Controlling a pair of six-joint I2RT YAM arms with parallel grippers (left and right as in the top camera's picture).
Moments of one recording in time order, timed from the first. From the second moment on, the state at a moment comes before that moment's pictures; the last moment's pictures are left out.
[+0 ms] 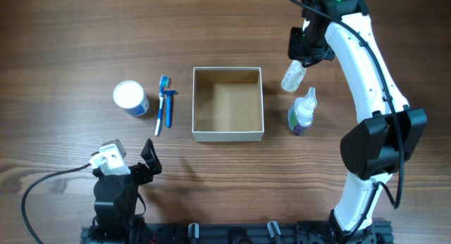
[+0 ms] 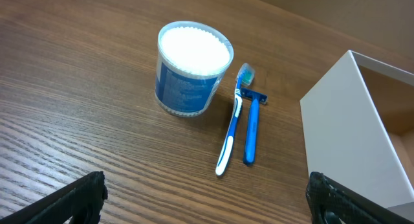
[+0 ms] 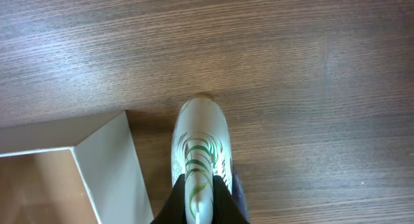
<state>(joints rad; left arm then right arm) -0.06 0.01 0.16 -0.59 -0.12 -0.36 0.21 2.06 2.03 -1.36 0.07 0.35</state>
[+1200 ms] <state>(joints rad) -0.06 0.01 0.16 -0.59 -0.12 -0.36 0.46 1.92 2.05 -1.34 -0.01 0.33</state>
